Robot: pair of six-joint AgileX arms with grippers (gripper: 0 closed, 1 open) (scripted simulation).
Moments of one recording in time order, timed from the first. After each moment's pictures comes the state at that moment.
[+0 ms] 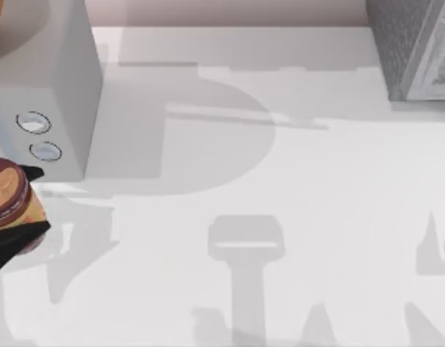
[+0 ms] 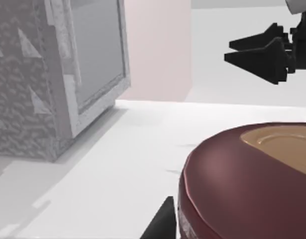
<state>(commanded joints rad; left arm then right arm) 0.28 0.87 0.22 0.73 1.73 -0.08 0.00 0.00 0.00 0.00 0.00 0.00</state>
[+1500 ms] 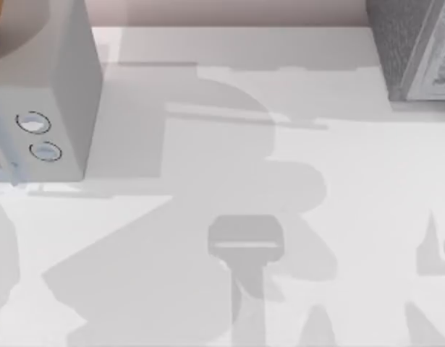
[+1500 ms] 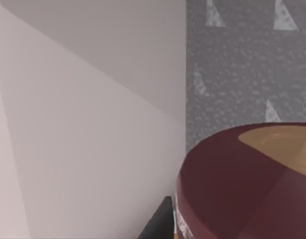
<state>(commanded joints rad) 0.57 1.74 1.61 0.08 1.55 0.08 0.00 0.00 0.00 0.00 0.00 0.00</state>
